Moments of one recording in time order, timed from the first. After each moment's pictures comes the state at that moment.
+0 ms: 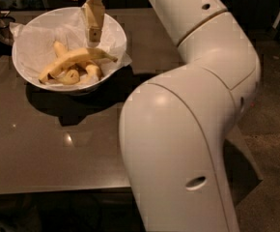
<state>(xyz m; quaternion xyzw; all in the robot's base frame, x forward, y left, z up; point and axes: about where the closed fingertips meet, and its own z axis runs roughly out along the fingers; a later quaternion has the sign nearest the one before) 0.669 0.128 0.989 -0.82 0.53 0.05 0.22</state>
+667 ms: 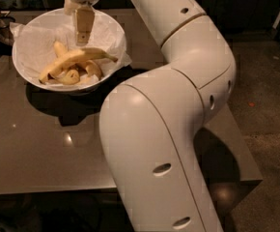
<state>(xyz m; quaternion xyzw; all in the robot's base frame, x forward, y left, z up) 0.685 0.154 0.972 -0.82 0.53 0.05 0.21</state>
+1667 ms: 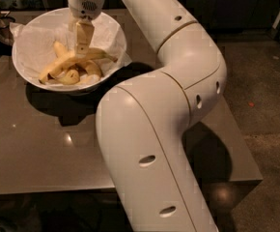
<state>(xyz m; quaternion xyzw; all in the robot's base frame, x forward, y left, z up) 0.690 0.160 0.930 -0.80 0.57 0.11 0.19</state>
